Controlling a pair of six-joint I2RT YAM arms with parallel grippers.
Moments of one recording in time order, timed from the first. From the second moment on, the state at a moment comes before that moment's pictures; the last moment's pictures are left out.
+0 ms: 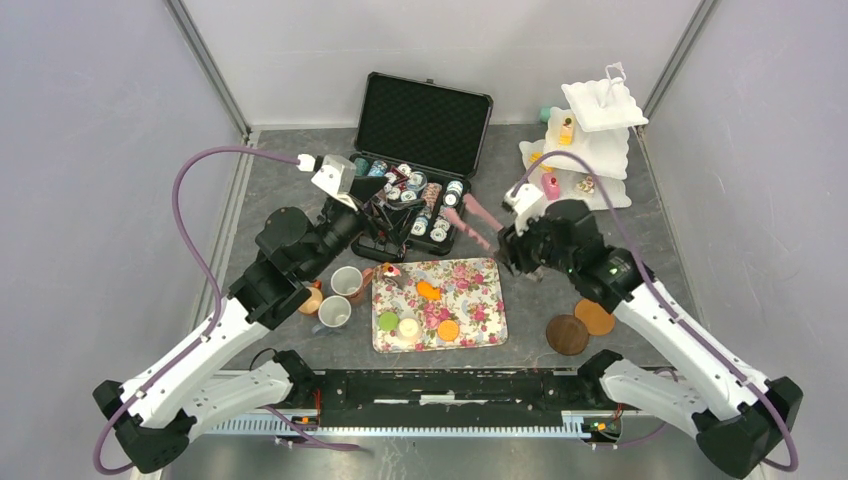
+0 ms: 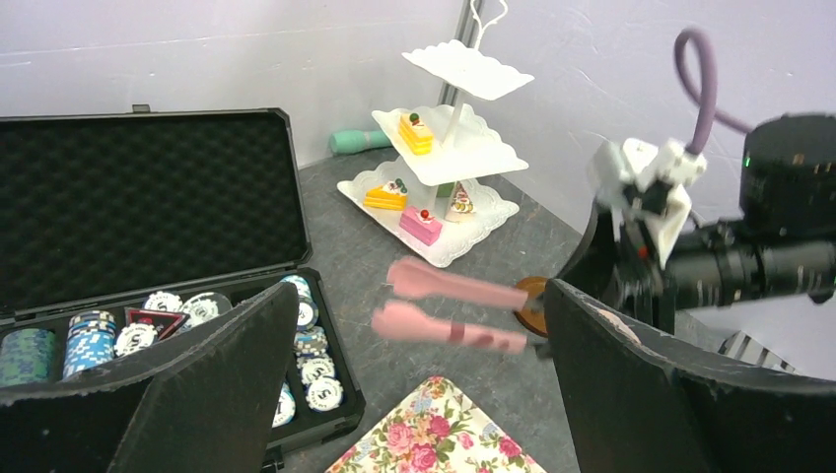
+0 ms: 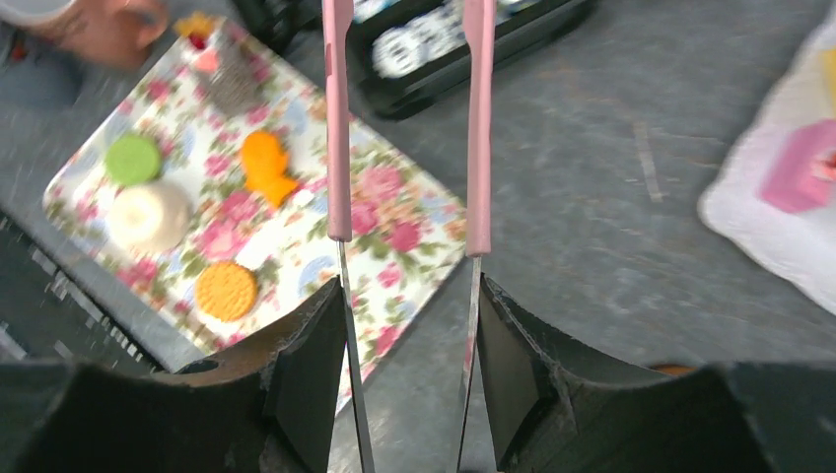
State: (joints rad) left arm -0.78 0.86 0.97 0.03 -0.05 -0.19; right arm 0.55 0.95 0.94 -0.53 -0.11 -0.07
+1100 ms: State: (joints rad) left arm -0.78 0.83 0.97 0.02 -0.09 -0.19; right arm 1.01 1.36 0.85 -0.27 0.01 -0.05
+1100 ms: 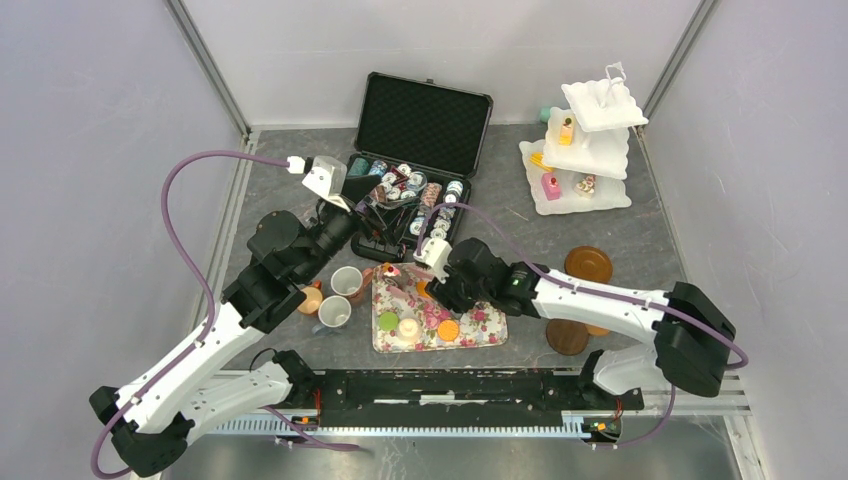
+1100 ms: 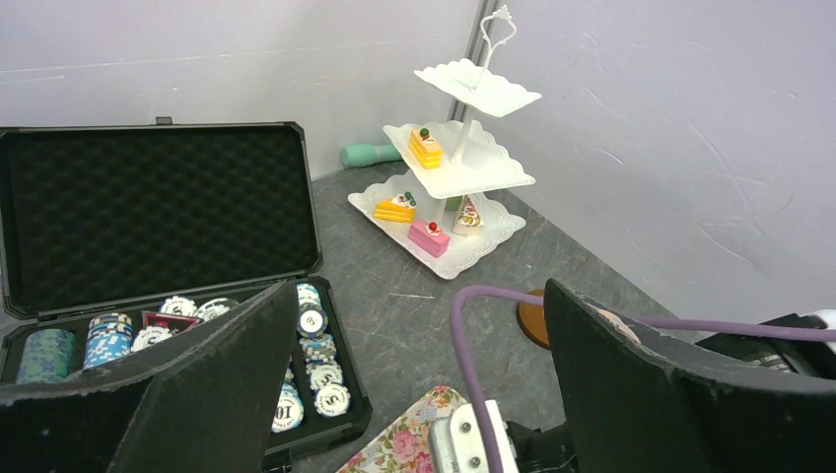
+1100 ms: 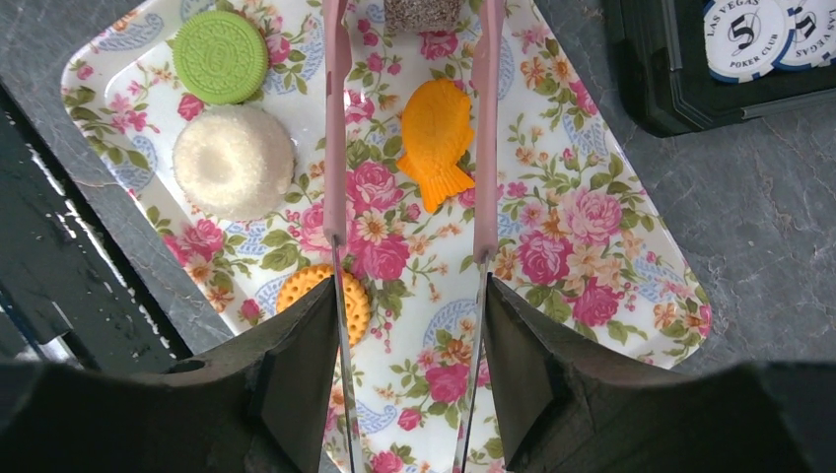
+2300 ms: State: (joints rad) left arm -0.77 0.83 0.97 0.02 -0.08 -0.19; right arm 1.02 1.32 0.86 -0.27 0.05 -0.06
